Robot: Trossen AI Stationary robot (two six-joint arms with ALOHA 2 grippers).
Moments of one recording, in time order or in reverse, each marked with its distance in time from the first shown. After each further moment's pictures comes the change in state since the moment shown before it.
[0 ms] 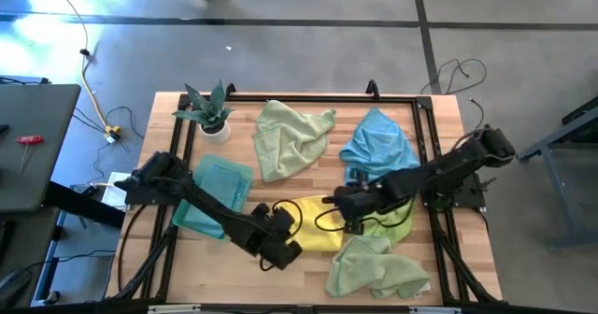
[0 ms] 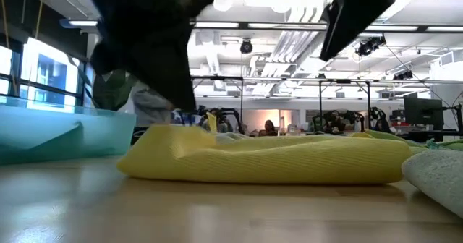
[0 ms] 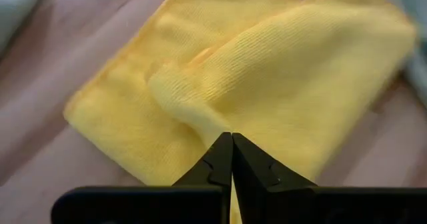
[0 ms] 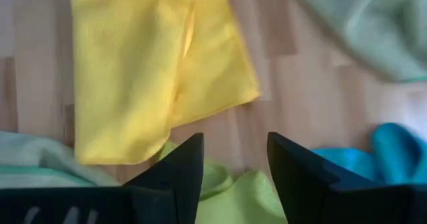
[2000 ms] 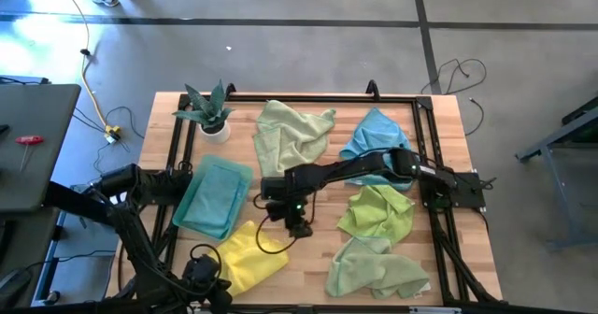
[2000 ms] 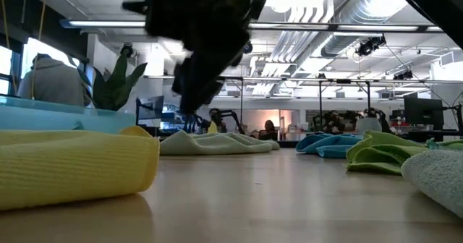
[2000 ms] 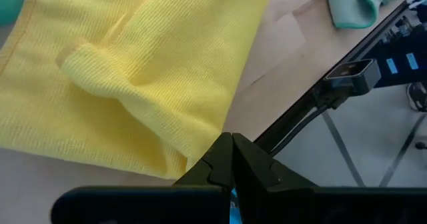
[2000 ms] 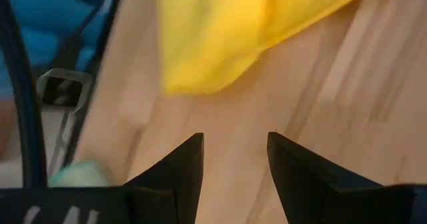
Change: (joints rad) left arm -0.634 -0.101 0.001 -0.230 -0.103 -1.002; right arm -0.265 0.814 0.818 -0.104 -0.907 -0.574
